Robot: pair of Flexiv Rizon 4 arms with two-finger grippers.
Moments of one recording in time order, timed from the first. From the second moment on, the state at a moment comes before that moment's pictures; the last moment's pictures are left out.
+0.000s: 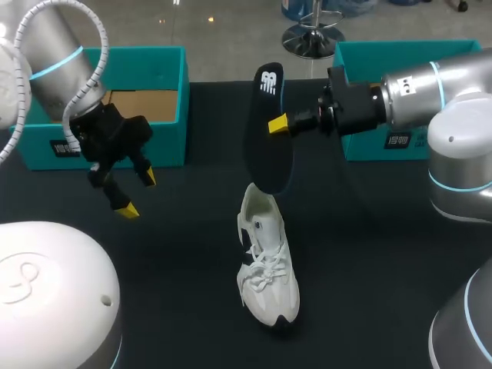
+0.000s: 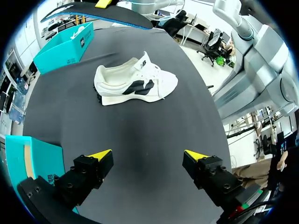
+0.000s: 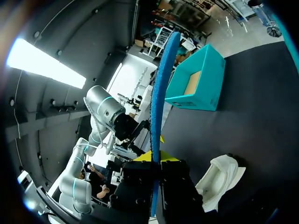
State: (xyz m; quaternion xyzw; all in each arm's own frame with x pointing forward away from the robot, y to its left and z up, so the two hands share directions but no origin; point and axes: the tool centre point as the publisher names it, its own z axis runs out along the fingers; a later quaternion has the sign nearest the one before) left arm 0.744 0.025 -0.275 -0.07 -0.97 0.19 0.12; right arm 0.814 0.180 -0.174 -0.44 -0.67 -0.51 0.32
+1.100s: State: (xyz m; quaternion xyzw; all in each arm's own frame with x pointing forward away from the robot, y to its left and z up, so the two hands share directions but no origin) left arm 0.744 0.025 -0.275 -0.07 -0.97 0.19 0.12; right arm 0.841 0.208 -0.279 -0.42 -0.66 -0.55 0.29
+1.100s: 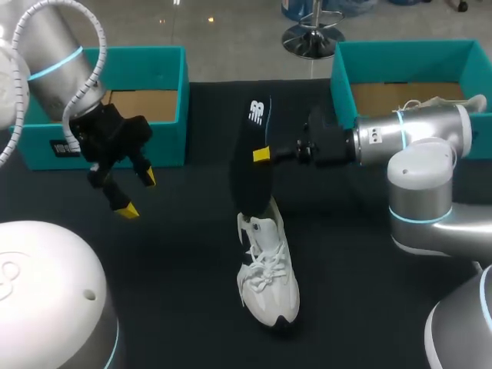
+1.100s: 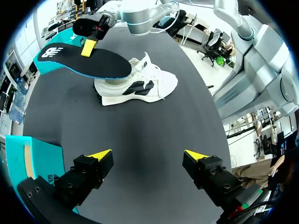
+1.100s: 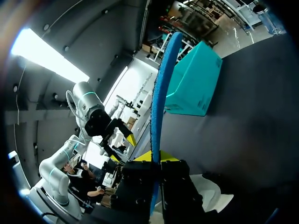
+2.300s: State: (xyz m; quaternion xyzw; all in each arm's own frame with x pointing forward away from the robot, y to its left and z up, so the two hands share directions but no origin) left arm 0.743 0.025 -0.275 -0.07 -0.97 0.19 0.12; right arm 0.844 0.184 -0.282 -0.36 -0.72 -0.54 0.22
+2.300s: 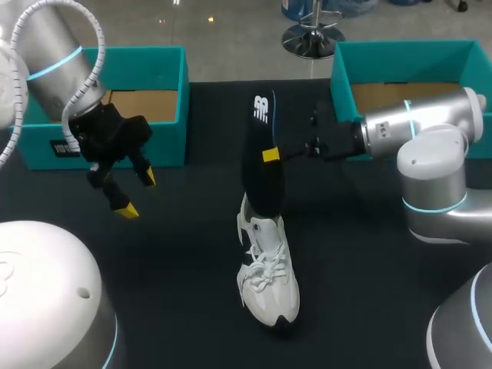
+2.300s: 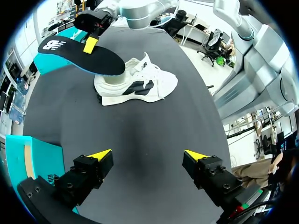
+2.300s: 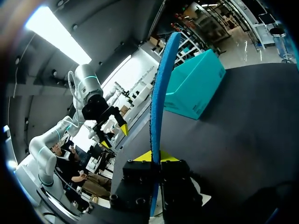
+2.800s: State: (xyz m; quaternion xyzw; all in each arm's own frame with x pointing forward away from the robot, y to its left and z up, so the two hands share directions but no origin) left arm 0.743 0.025 -0.275 -0.07 -0.97 0.19 0.12; right arm 0.819 0.188 -0.285 -0.37 -0.72 -0.55 0.21
